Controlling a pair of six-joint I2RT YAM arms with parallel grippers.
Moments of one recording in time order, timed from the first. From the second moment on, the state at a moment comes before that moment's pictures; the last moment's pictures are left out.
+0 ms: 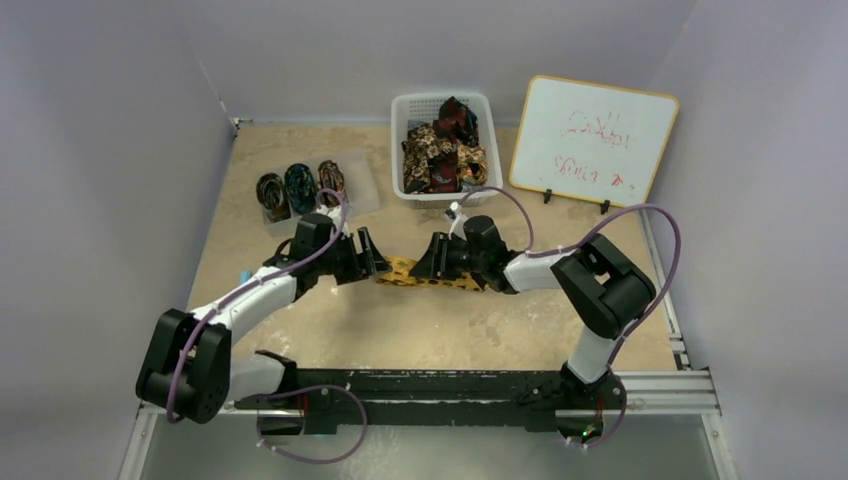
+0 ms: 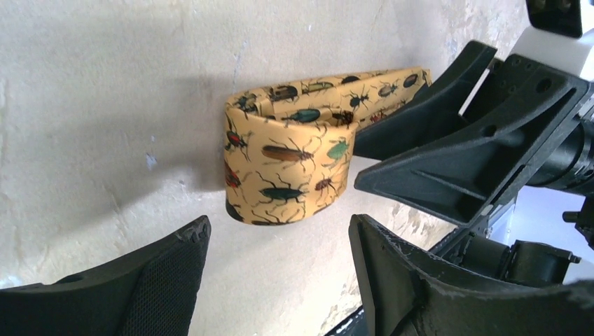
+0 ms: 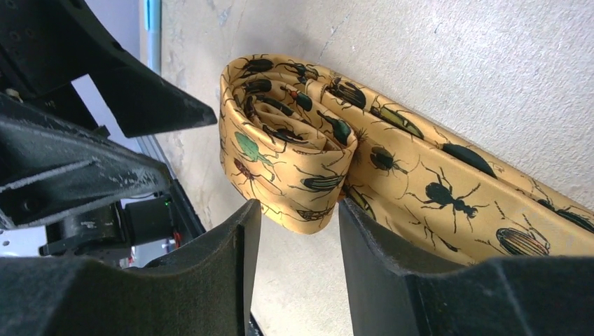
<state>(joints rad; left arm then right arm) -0.35 1.23 0.56 -0.10 0.39 -0.66 0.65 1.75 0.71 0.48 -0.49 0.83</state>
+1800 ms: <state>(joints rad) -0.23 1.67 0.60 0.29 0.77 -0.62 0.59 1.92 0.82 0.51 -0.60 0.80</state>
